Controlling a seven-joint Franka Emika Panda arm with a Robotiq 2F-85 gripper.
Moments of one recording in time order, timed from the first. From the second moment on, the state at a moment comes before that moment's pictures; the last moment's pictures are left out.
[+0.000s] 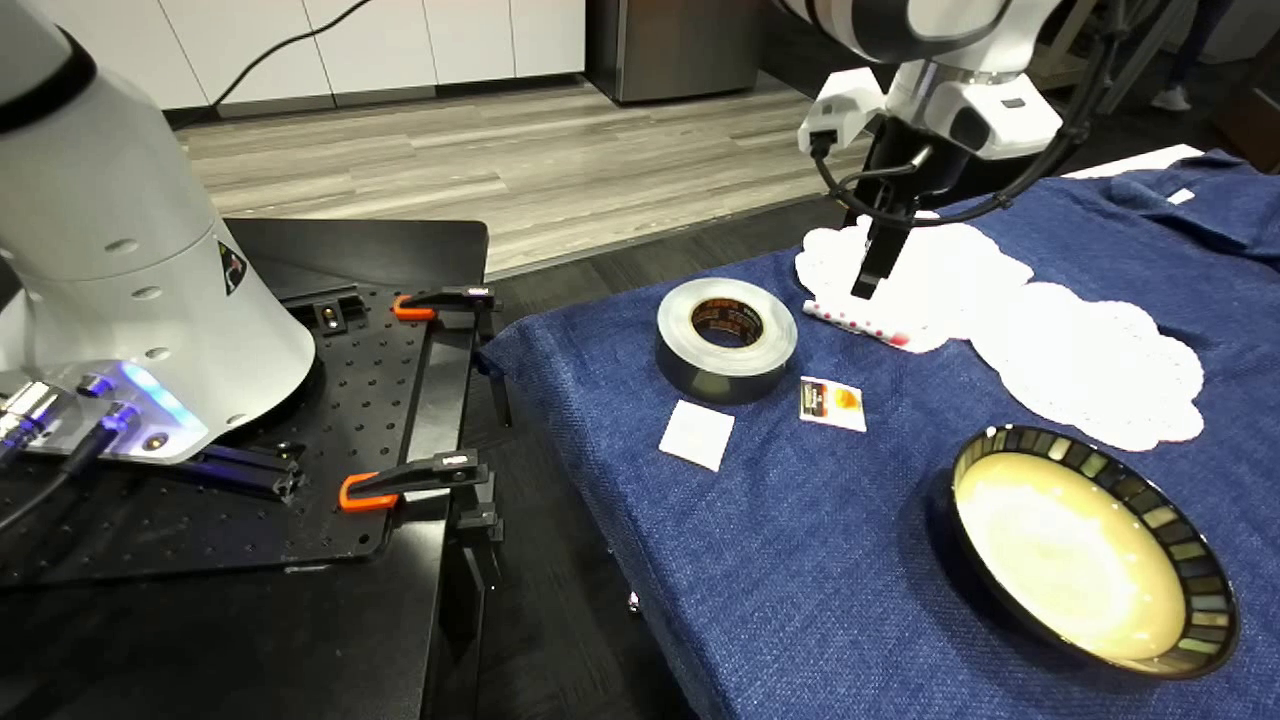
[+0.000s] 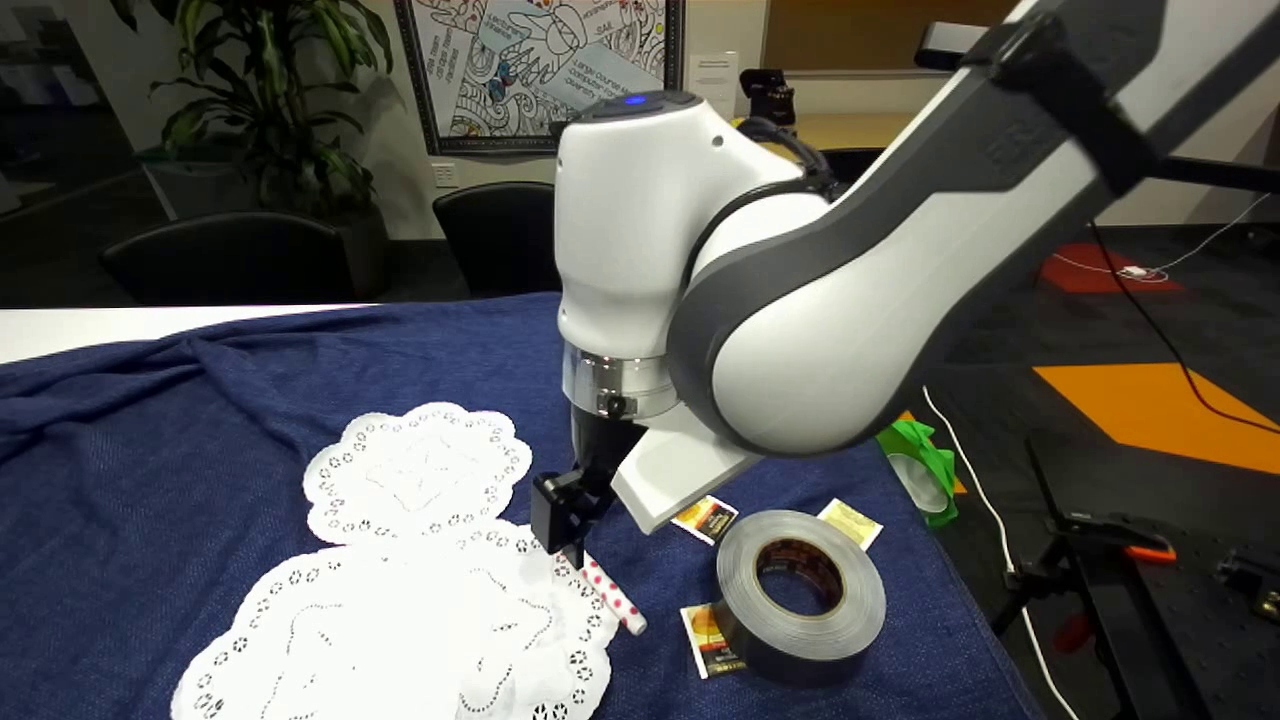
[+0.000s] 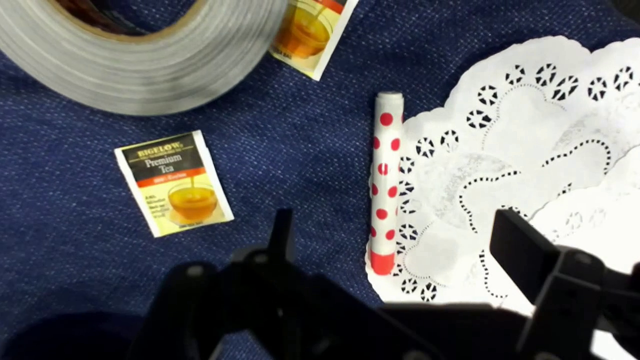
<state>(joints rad) 0.08 0.53 0.03 -1.99 -0.03 2.59 0.68</state>
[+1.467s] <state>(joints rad) 0.10 0.74 -0.01 -1.79 0.00 2.56 0.65</state>
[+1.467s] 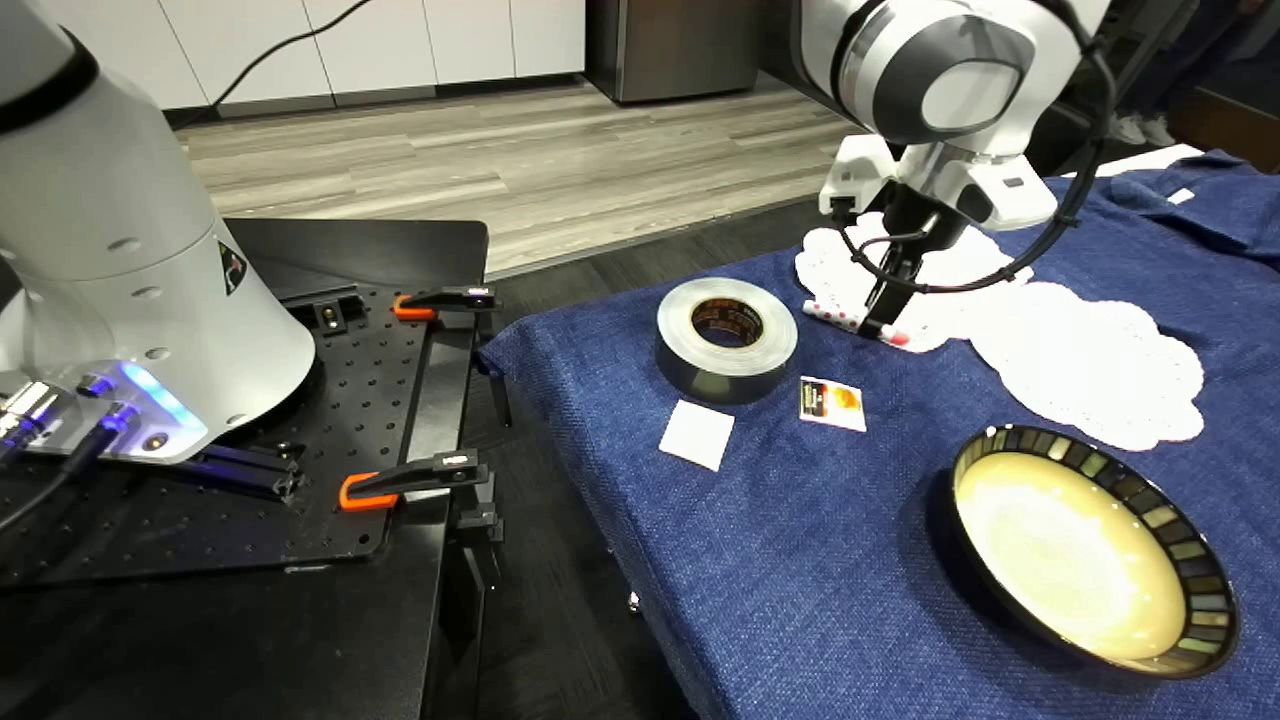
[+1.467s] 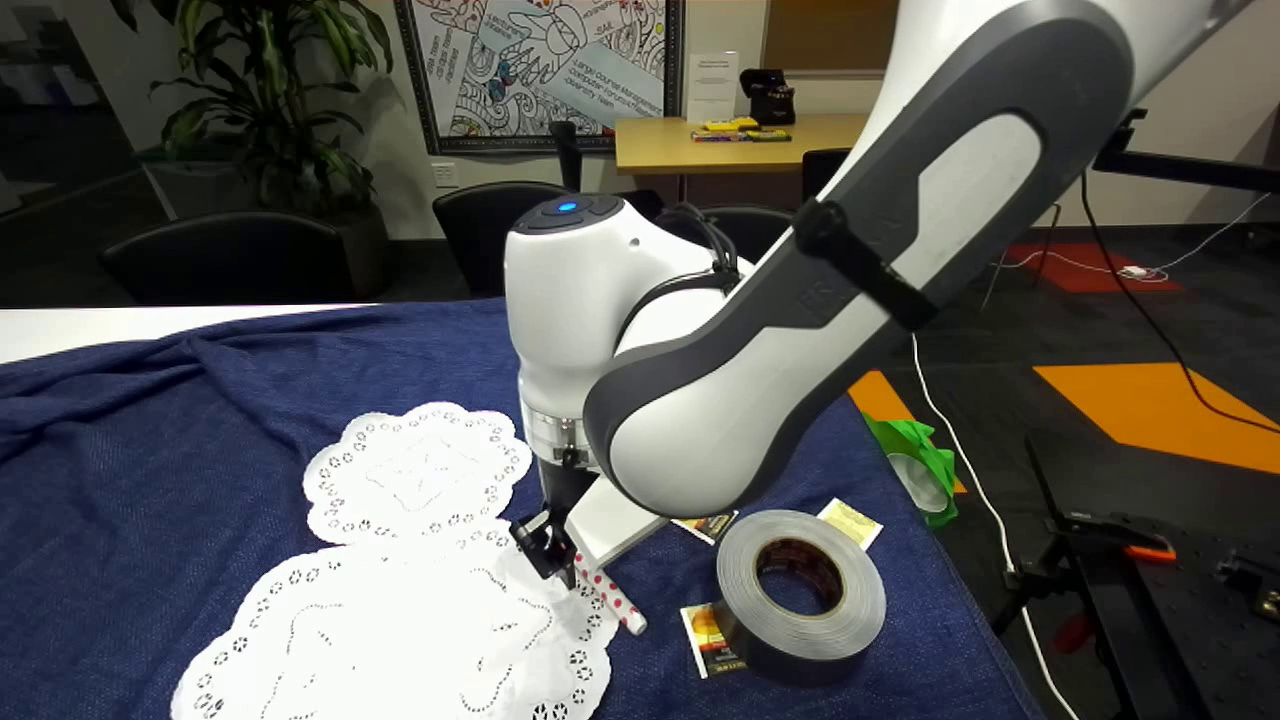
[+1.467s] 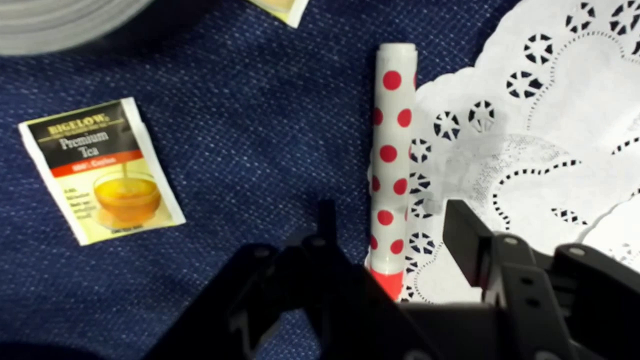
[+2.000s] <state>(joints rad) 0.11 0.77 -0.02 -1.76 0.00 2.53 0.65</state>
